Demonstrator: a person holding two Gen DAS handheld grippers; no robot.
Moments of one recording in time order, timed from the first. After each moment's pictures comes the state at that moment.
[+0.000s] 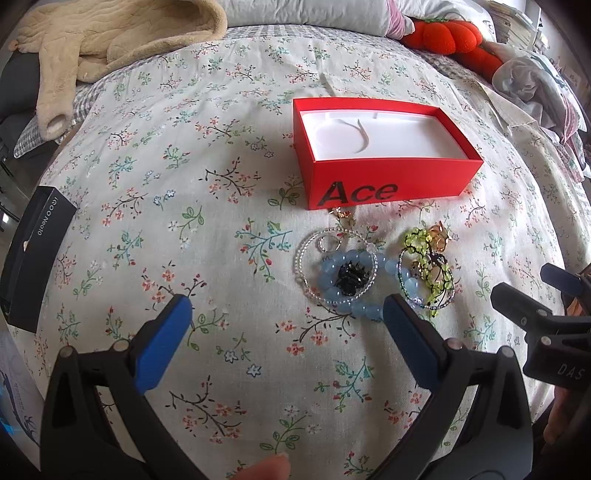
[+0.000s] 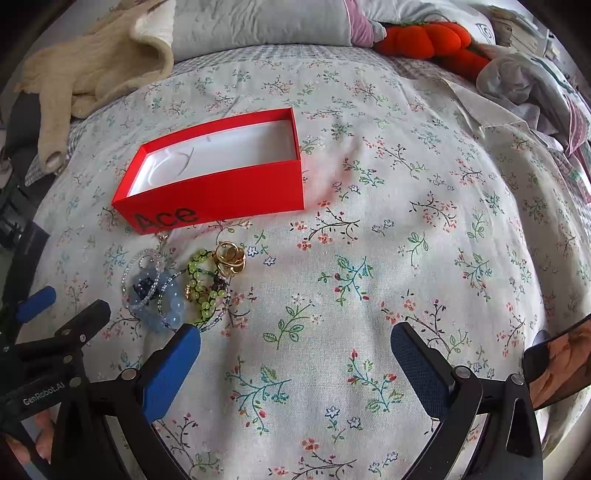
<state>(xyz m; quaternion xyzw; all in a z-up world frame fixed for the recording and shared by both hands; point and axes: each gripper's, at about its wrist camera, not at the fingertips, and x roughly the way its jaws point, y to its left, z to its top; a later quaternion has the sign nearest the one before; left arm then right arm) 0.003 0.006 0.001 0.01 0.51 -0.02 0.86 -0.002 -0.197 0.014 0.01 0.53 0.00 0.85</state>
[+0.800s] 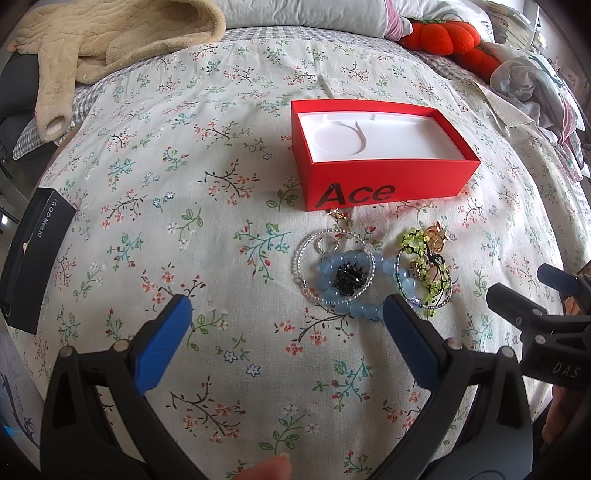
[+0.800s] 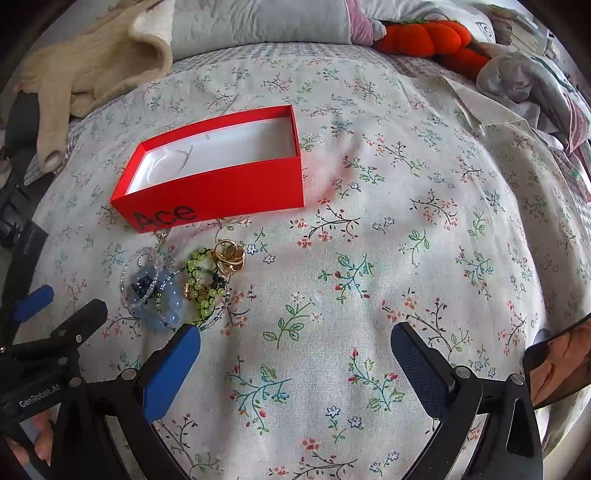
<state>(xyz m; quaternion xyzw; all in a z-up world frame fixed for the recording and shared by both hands) 0.003 0.001 0.003 0.01 0.51 -0.02 0.86 -0.003 -0.197 0.012 0.01 0.53 0.00 0.85</state>
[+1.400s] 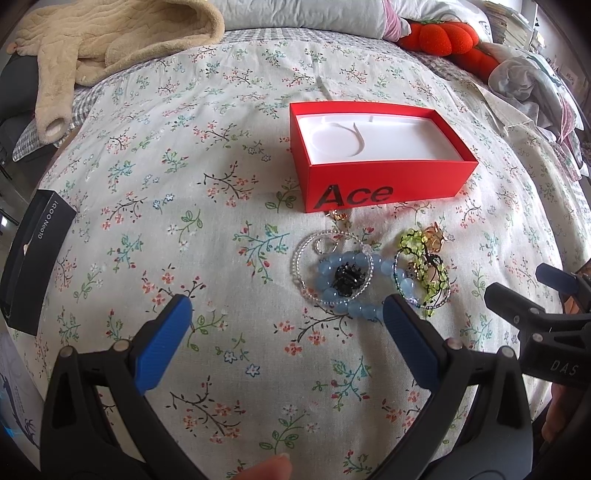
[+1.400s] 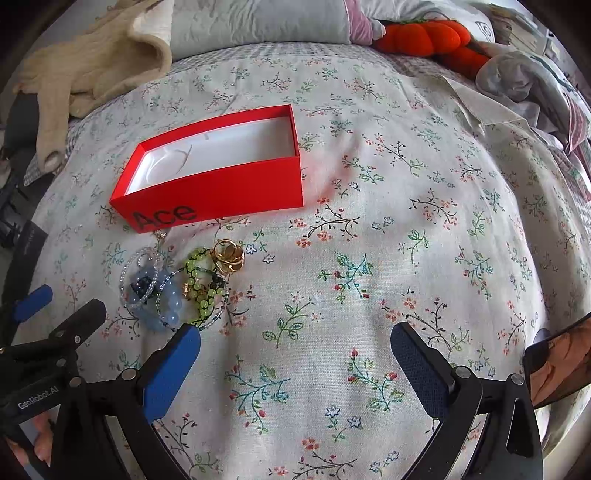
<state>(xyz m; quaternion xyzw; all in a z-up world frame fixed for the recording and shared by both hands) 0.001 0.003 0.005 0.01 0.50 -0.02 0.86 -0.002 -0.196 0.011 0.01 0.53 0.00 0.85</state>
